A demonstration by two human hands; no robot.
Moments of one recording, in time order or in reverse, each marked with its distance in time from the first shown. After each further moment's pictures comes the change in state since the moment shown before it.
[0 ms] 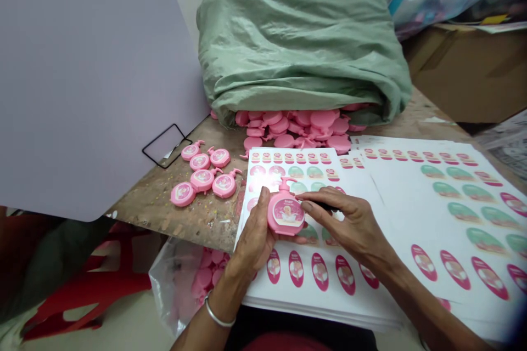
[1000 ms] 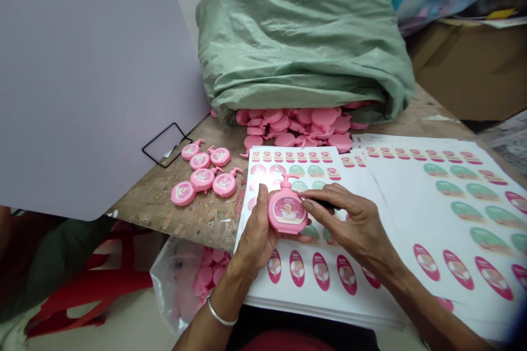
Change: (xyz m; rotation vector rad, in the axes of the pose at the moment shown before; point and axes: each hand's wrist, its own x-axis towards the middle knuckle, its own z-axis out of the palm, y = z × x) left_hand 0.001 0.000 0.002 -0.055 -0.007 0.026; right_hand -0.001 0.000 0.002 -0.075 0.055 -0.165
